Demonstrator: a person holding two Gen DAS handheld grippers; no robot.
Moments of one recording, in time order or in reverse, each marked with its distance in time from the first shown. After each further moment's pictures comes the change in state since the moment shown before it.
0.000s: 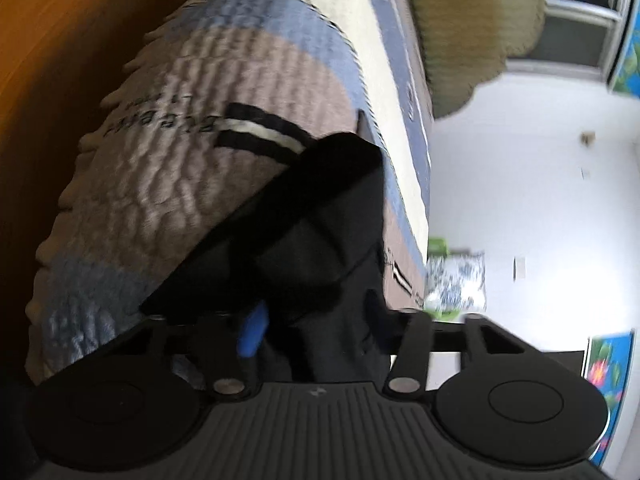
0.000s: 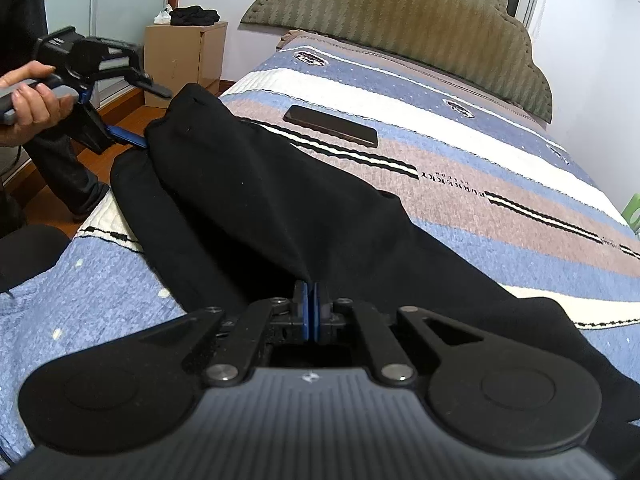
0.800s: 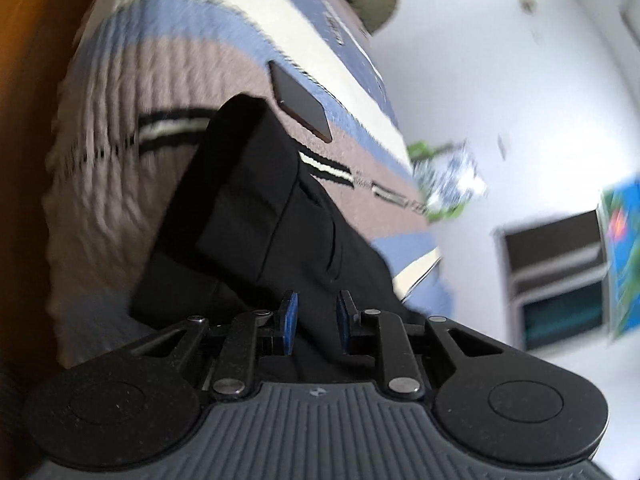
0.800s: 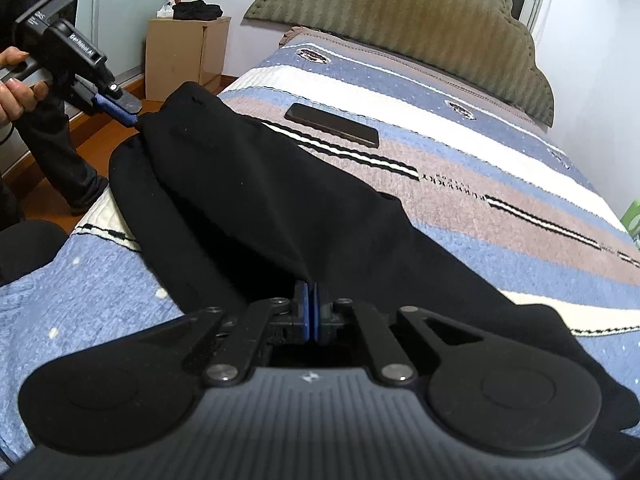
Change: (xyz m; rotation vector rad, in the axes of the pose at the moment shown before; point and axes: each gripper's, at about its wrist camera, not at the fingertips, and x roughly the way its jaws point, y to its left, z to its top) left arm -0.014 -0.040 -0.009 0.357 0.175 -0.007; right arm 0.001 -0.001 0.003 -0.019 0.010 -0.001
